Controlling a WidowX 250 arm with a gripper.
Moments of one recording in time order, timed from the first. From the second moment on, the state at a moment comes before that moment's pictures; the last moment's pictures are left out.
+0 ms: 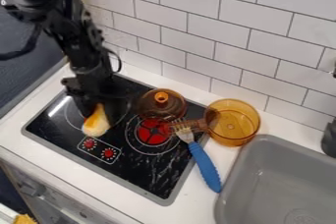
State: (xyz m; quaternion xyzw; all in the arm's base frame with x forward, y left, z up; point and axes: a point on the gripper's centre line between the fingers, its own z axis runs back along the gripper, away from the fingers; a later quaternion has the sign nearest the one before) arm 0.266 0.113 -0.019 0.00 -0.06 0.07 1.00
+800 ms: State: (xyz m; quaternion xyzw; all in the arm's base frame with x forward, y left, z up) arm 0.270 0.137 -0.046 0.00 -0.04 0.04 1.00
